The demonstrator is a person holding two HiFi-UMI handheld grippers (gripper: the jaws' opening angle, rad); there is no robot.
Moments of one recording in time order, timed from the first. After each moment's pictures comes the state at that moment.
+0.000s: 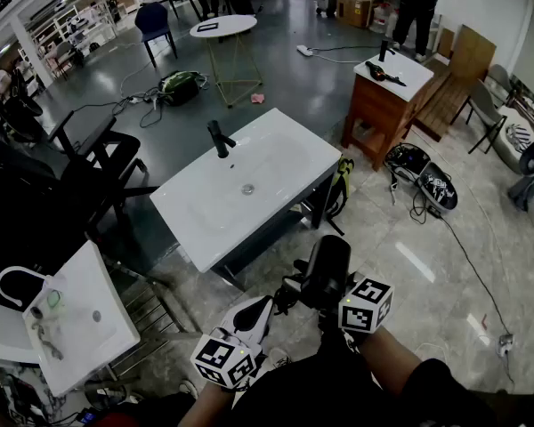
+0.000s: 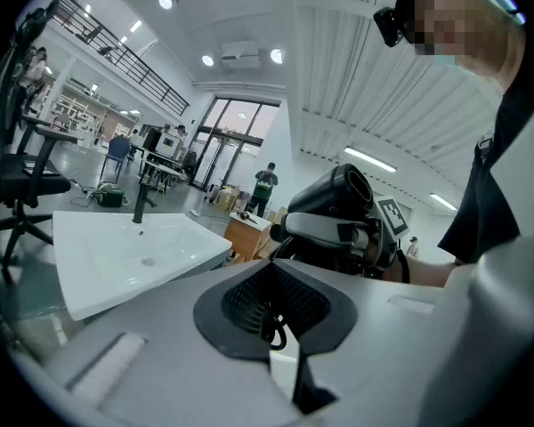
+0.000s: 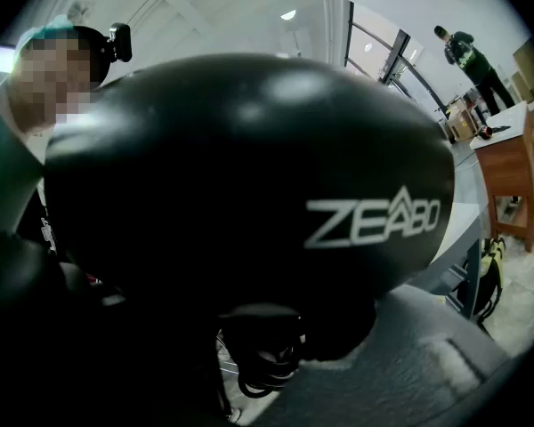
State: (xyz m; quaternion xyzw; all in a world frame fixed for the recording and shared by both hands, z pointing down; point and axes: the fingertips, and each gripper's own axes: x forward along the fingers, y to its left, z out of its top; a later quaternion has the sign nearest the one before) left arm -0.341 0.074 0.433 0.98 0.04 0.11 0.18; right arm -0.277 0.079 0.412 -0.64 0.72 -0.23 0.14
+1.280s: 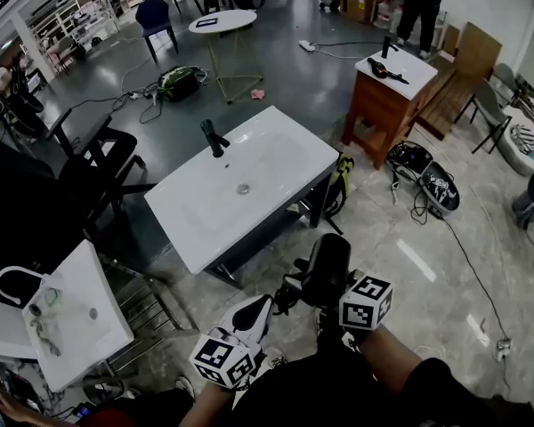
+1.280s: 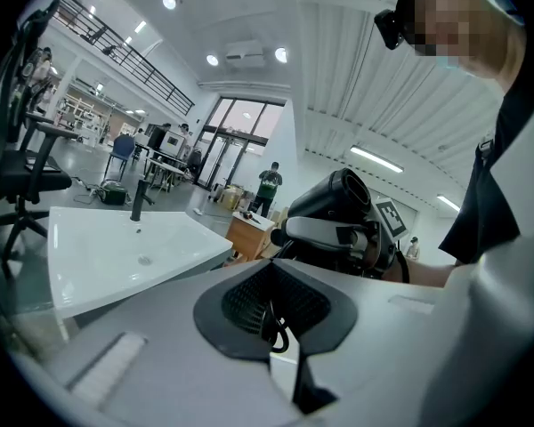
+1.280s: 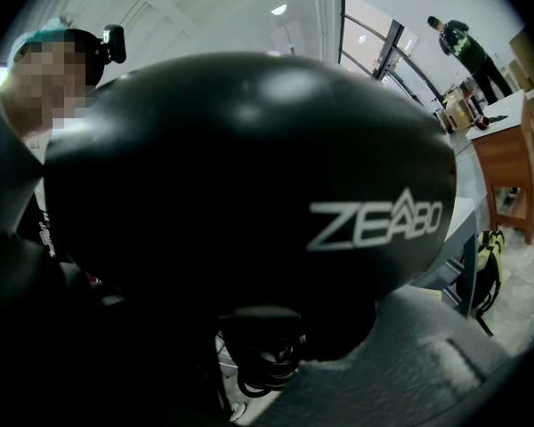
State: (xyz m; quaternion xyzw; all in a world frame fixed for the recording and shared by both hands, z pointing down) left arm -0.310 0.083 0.437 0.97 0.03 0.11 0.19; right arm -0.242 0.088 0.422 -0.63 0.72 -0.25 0.14
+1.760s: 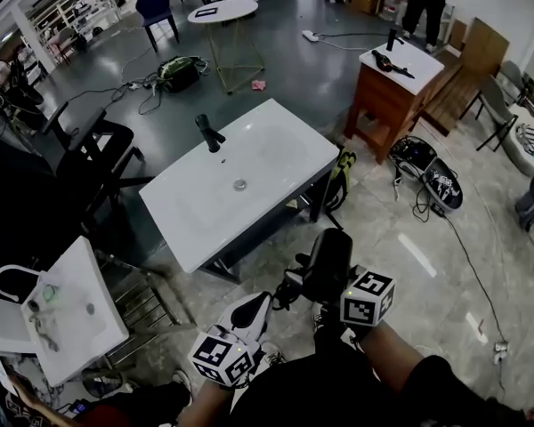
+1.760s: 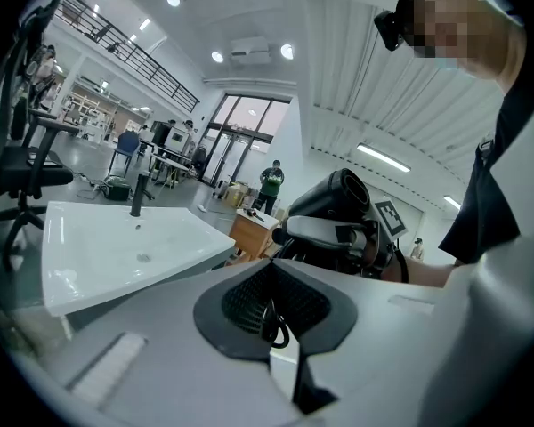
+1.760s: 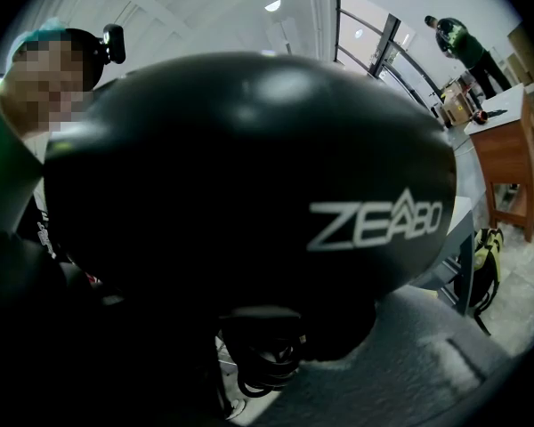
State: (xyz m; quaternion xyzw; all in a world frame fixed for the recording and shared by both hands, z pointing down) left arm -0.281 0.083 0.445 0.97 0.02 0.12 0.20; right arm -0.208 0.088 0.431 -0.62 0.72 -0.26 0.14
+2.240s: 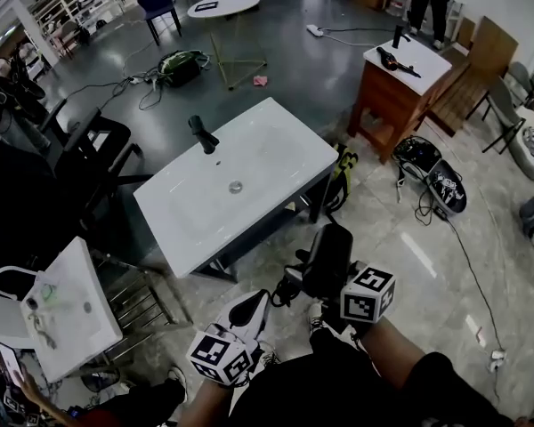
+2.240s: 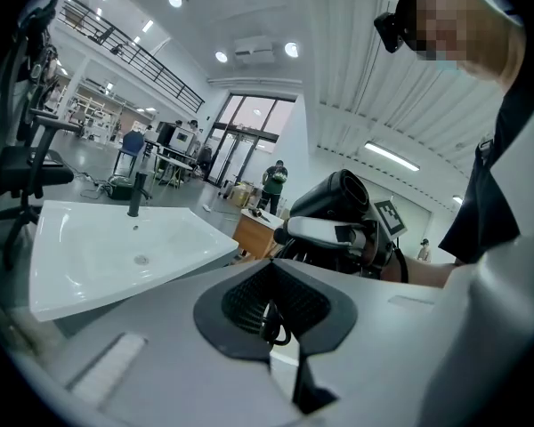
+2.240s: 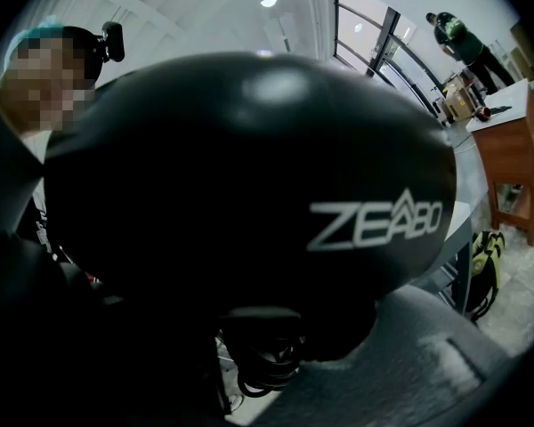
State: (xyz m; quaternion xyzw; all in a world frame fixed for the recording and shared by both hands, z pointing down) left arm -0.236 0.079 0.449 0.97 -0.01 0.13 0.20; right arm -0.157 0.084 0.437 -0.61 0.73 -0.27 0.14
